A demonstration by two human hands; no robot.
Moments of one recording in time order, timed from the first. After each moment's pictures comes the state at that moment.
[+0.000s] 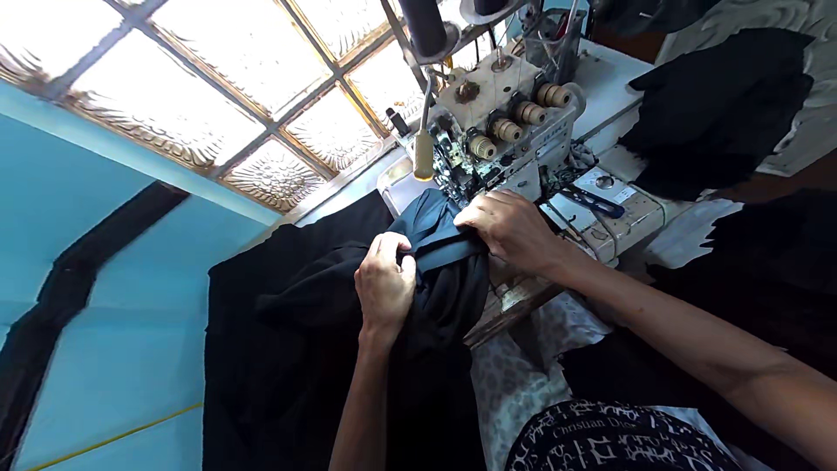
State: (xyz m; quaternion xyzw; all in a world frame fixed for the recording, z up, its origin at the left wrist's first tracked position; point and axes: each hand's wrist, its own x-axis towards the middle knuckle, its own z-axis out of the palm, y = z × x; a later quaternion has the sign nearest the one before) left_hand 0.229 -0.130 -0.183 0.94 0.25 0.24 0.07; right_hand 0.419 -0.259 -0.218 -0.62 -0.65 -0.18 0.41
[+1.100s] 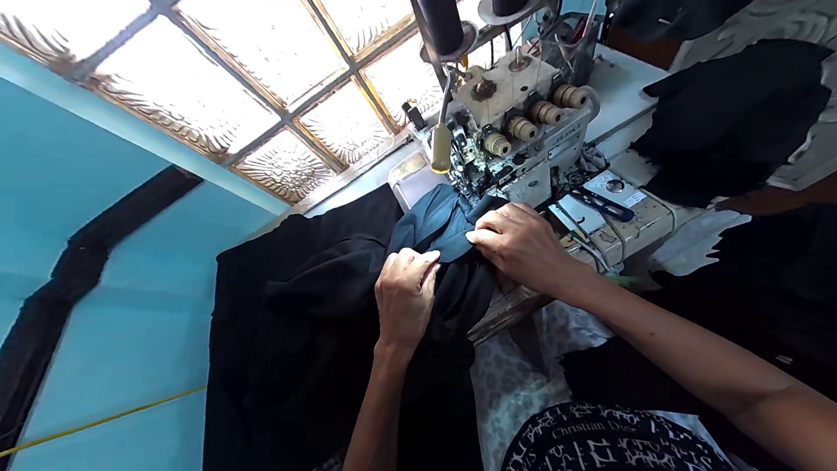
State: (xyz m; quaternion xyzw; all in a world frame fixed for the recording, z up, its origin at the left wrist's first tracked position) left_hand 0.214 -0.151 -0.199 0.94 0.18 0.29 0.06; right_hand 0.398 -0.275 -0.226 -0.65 -0.65 -0.19 0.34
